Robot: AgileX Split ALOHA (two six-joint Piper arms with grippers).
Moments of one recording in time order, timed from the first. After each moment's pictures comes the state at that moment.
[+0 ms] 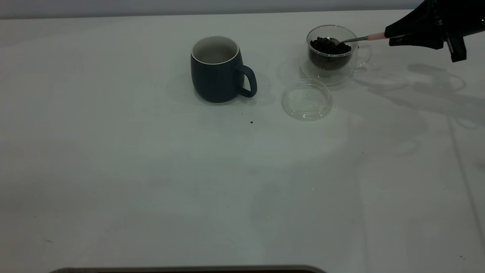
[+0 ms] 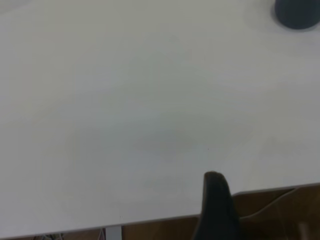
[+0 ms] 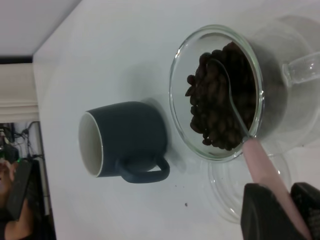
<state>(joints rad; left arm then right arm) -0.06 -0.02 -0.49 -0.01 1.14 0.05 -0.23 2.41 -1.38 1.40 0.94 -1.00</state>
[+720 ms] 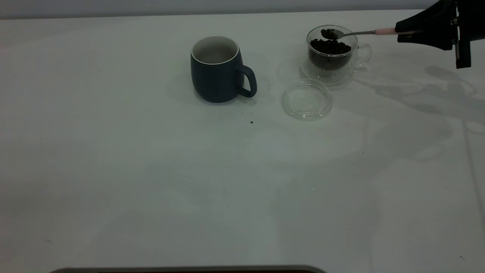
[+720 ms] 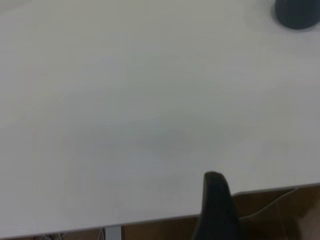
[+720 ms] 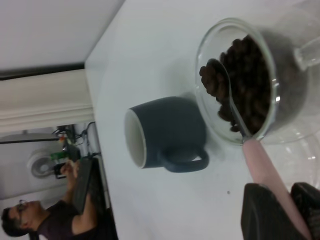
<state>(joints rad) -0.06 -0.02 -0.49 -0.01 1.14 0.05 -0.29 2.45 -1.38 1.45 1.10 -0.98</state>
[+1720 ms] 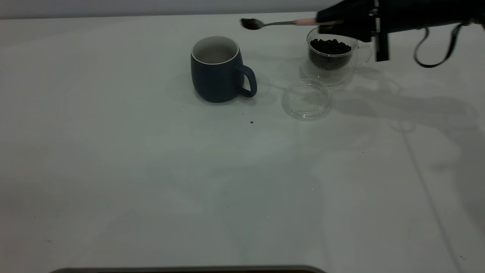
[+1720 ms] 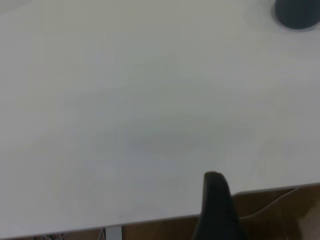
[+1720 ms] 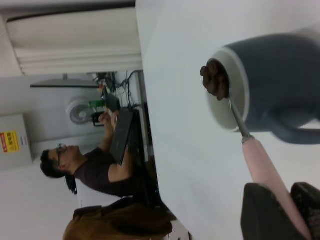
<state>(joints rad) -0.06 -0.02 -0.49 -0.01 1.14 0.06 0.00 2.45 -1.38 1.62 1.14 -0.98</state>
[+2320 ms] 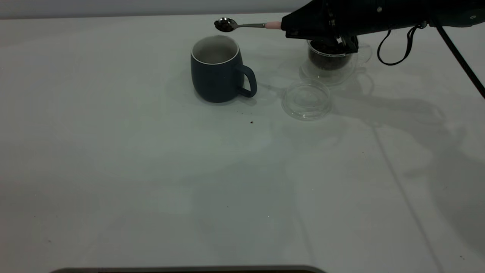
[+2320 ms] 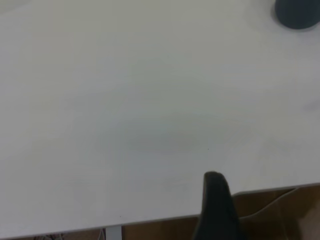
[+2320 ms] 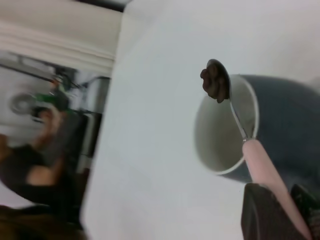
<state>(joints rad) -0.06 -0.02 -0.49 -0.01 1.14 0.05 0.12 2.45 -1.38 1.77 0.96 -1.42</state>
